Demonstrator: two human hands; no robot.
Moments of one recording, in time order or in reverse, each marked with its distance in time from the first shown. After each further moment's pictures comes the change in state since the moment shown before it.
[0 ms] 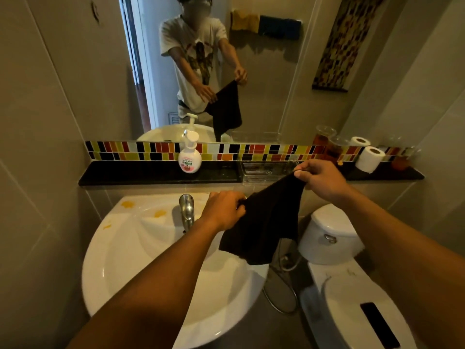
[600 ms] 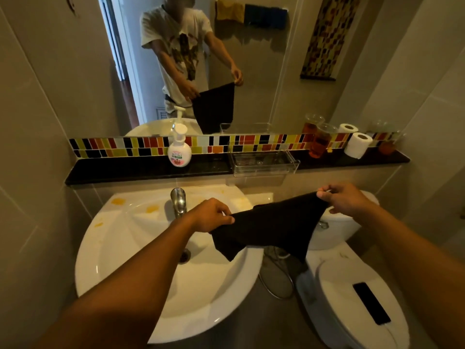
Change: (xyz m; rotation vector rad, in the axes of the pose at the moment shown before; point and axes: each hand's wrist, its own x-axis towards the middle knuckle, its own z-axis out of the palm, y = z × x) left_hand -0.015 -0.028 0.006 -0.191 -0.393 -0.155; right_hand -0.046 0.071 -0.029 0.007 0.019 0.404
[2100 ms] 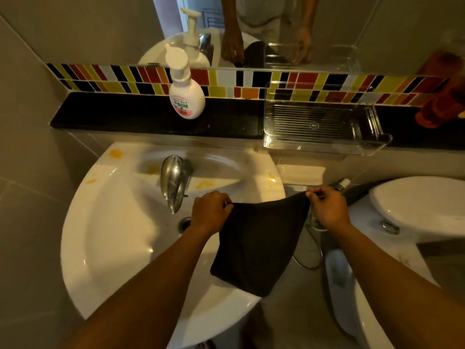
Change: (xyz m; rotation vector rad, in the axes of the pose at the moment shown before) left_hand 0.144 -0.095 0.079 0.184 0.361 -0.435; right_hand 0.221 0.096 0.166 -0.036 -0.166 -0.024
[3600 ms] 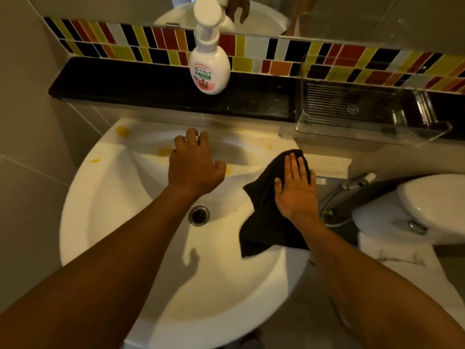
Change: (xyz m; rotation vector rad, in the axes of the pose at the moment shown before) left_hand 0.032 -0.051 -0.068 0.277 0.290 -0.009; right_hand 0.022 -0.003 0.138 -0.801 -0.011 -0.385
